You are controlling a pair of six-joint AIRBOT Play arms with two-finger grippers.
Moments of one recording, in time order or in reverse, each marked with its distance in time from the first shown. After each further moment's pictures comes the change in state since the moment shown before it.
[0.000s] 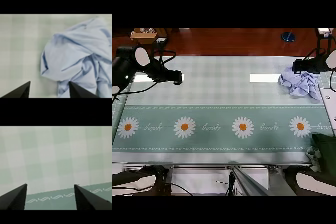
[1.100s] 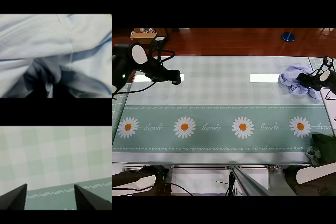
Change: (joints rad) left arm 0.004 0.023 0.018 0.001 -0.053 0.022; right arm -0.249 -0.383 0.000 0.202 -0.254 0.114
